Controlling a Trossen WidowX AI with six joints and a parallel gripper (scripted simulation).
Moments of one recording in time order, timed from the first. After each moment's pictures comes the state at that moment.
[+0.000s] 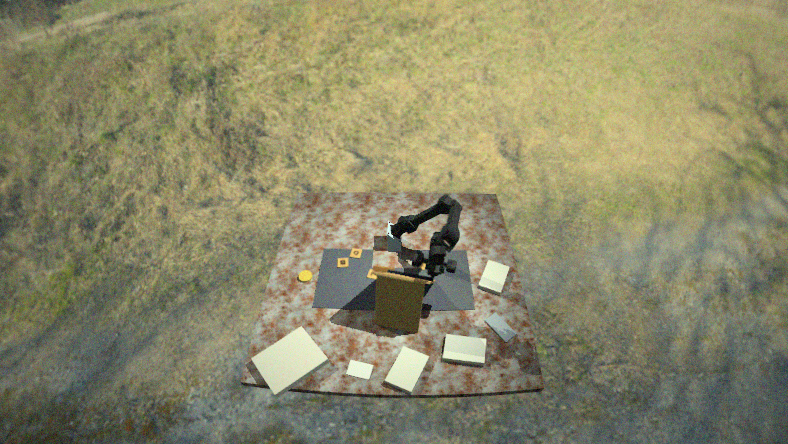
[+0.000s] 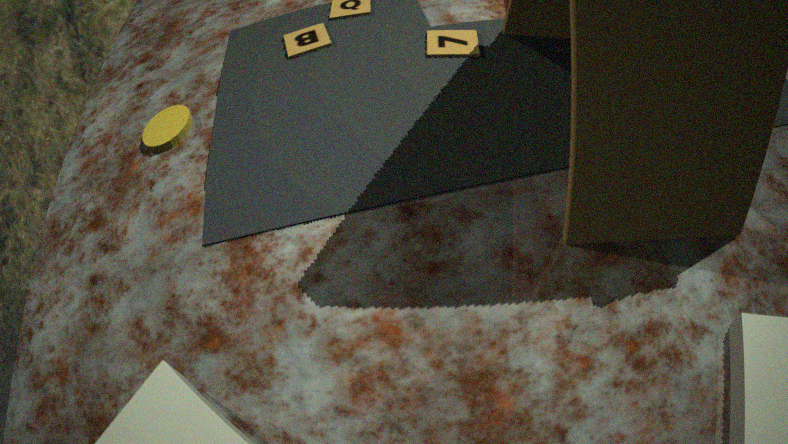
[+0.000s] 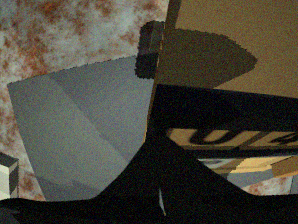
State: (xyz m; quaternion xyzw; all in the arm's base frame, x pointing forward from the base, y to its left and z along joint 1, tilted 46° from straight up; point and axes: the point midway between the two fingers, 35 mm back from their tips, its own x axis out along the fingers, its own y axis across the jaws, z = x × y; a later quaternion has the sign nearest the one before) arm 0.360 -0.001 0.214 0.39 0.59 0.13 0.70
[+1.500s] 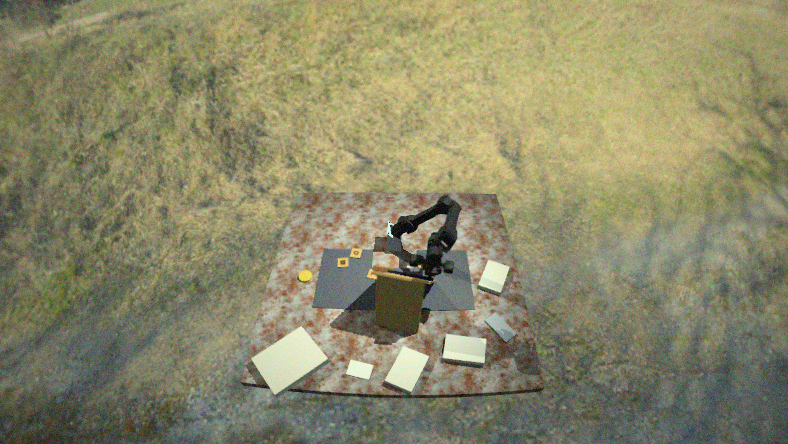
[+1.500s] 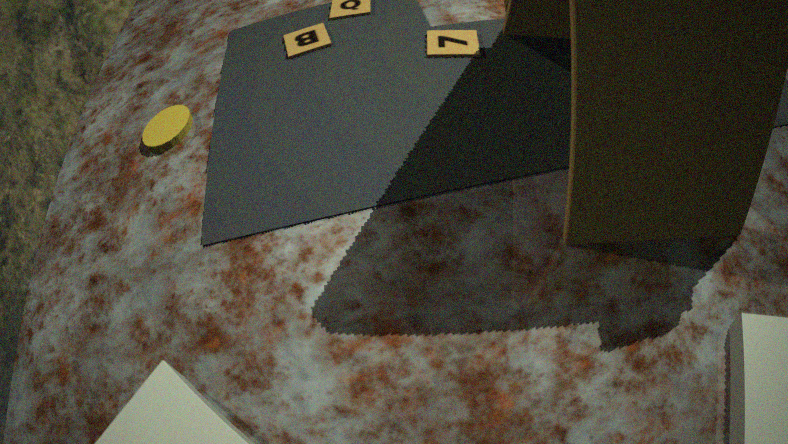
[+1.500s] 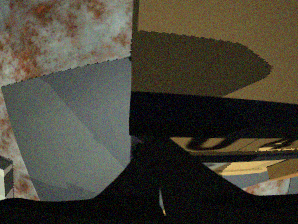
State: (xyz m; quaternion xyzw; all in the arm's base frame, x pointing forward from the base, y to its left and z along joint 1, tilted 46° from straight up) arm 0.360 -0.007 0.205 0.40 0.59 0.13 0.70
